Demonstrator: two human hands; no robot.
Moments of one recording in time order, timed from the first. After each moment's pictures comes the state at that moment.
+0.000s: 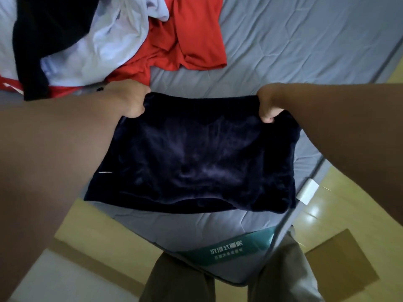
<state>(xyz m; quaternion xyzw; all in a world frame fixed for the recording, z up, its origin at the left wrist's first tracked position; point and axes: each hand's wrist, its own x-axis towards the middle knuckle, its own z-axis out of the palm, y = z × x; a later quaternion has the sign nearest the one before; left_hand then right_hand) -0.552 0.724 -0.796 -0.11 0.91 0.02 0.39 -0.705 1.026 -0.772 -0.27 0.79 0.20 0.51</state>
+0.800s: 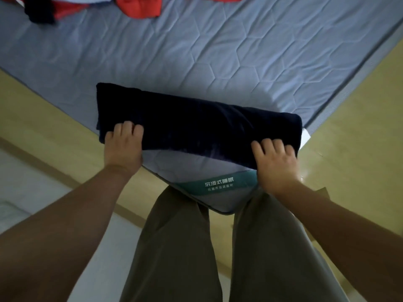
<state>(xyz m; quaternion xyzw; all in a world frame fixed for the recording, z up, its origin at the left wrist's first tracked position) -0.271 0.859 -0.751 -0.21 0.93 -0.01 0.29 -0.441 1.190 -0.735 -0.39 0.86 0.17 0.28</state>
